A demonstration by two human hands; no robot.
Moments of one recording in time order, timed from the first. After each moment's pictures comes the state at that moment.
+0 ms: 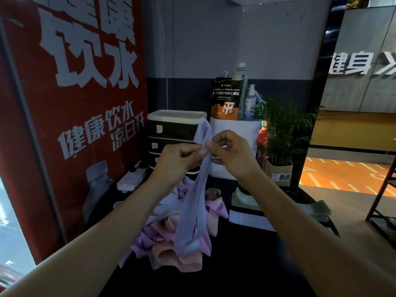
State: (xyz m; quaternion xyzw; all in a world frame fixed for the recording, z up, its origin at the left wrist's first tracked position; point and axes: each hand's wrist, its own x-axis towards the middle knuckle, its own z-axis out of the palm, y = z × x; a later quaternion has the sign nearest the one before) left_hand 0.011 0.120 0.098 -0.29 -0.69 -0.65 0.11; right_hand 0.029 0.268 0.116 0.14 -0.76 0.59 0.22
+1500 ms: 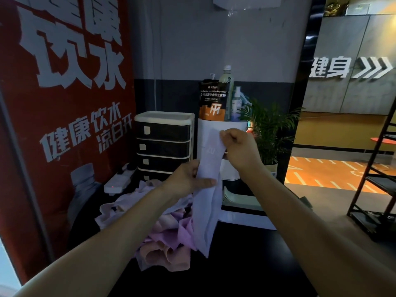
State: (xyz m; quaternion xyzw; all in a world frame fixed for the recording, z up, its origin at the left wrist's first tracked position) left_hand 0.006 0.154 0.072 -0.27 -0.73 -0.62 -0.10; right_hand 0.030 0.299 0.124 0.06 -0.79 0.51 0.34
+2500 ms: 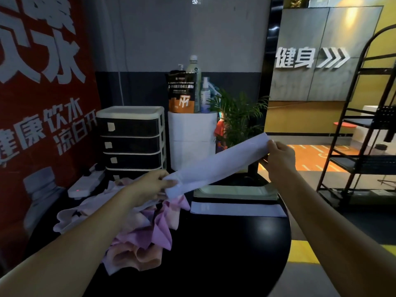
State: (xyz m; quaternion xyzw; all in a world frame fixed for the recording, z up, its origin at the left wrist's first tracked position) left_hand -0.045 0.162 0.028 -0.16 -0.78 -0.57 -0.19; right_hand 0.060 0.441 0.086 -0.21 -0.59 0.68 0.37
